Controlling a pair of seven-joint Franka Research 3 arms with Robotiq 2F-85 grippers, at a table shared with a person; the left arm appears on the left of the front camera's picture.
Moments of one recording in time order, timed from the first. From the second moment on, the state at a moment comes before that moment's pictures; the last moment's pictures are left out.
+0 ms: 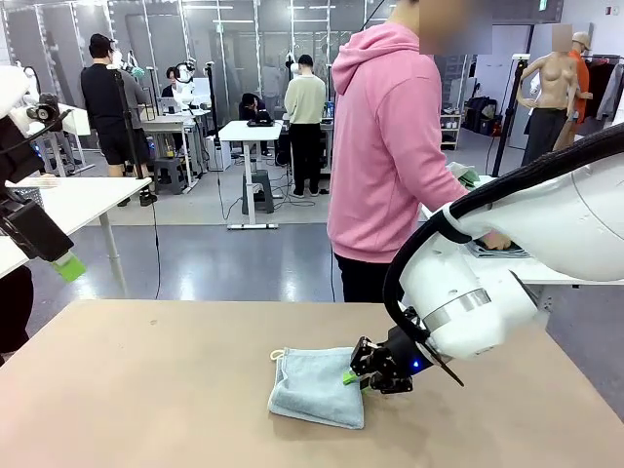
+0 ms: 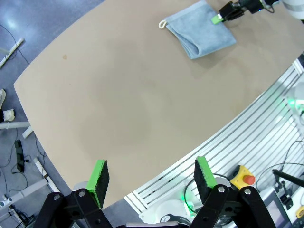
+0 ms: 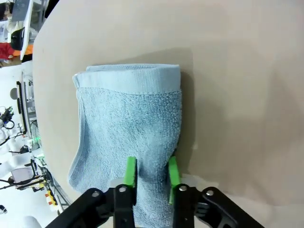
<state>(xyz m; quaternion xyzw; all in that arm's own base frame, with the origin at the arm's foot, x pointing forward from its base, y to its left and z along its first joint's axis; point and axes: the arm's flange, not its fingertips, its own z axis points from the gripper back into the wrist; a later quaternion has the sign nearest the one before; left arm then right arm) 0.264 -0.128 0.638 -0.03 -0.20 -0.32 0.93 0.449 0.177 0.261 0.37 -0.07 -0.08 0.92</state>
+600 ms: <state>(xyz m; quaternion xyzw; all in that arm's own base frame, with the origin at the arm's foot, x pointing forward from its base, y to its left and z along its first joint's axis) 0.264 -0.128 0.638 -0.03 -0.20 -0.32 0.93 0.447 0.186 0.264 0.37 -0.07 -0.07 0.92</state>
